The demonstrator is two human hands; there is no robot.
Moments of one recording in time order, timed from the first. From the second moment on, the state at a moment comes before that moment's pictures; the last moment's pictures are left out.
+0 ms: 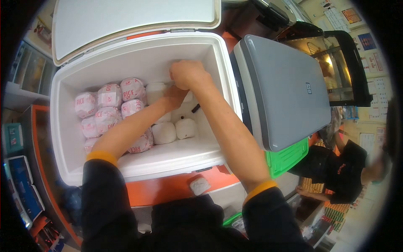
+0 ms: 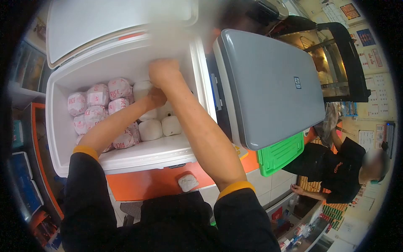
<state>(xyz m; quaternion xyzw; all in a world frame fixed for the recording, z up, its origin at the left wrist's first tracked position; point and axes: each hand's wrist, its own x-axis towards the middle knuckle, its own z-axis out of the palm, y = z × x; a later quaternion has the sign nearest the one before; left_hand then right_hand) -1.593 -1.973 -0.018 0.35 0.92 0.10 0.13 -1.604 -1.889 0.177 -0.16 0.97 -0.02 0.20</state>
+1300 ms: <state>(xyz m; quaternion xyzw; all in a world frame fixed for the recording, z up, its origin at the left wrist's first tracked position) -1.463 -2.160 0.246 0.29 0.91 0.28 0.11 -1.344 -1.825 0.234 -0.27 0.56 -0.66 0.42</state>
